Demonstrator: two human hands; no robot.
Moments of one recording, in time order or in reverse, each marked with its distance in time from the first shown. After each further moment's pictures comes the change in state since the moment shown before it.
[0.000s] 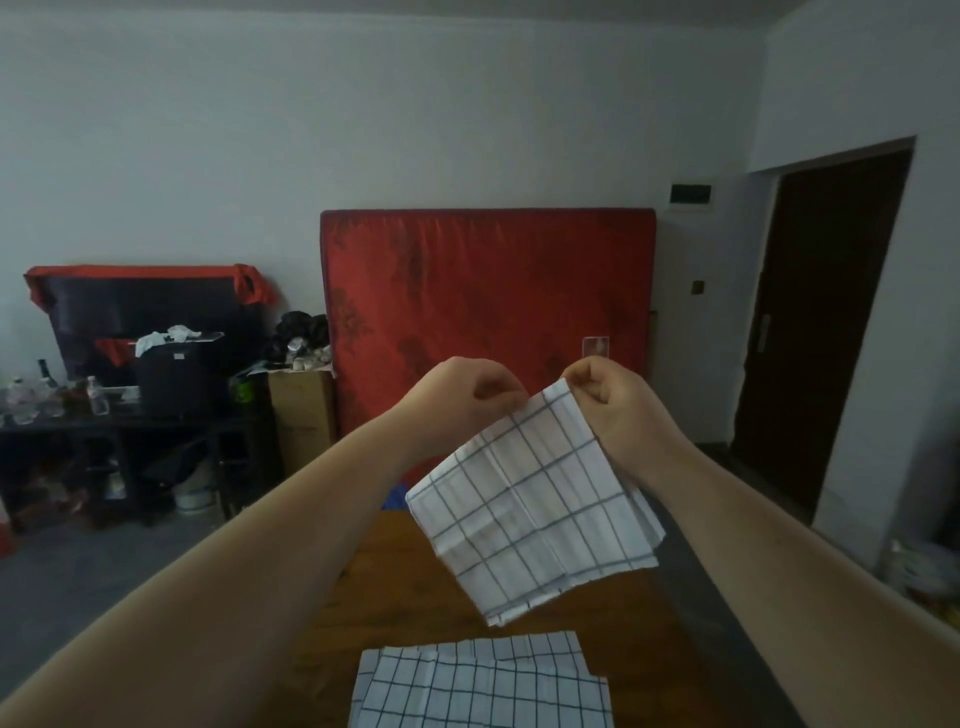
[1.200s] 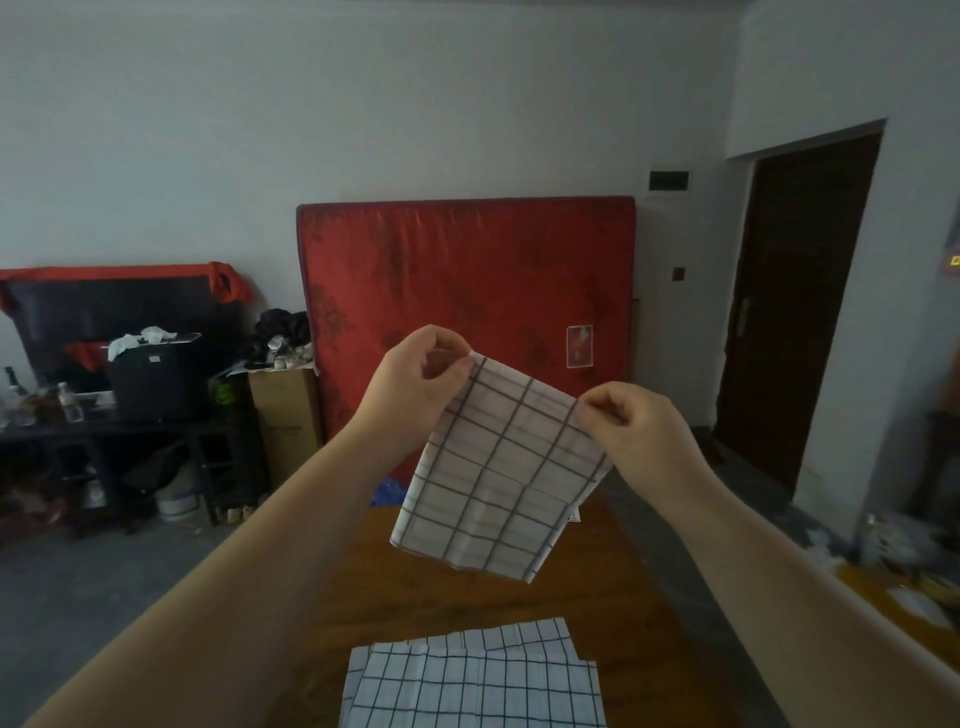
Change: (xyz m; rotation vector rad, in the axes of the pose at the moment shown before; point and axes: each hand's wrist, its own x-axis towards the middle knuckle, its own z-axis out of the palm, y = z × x) left_hand -0.012 0.002 0.007 -0.419 0.328 -0.116; right_hand -0.041 0.010 -0.018 -0.136 0.102 0.104
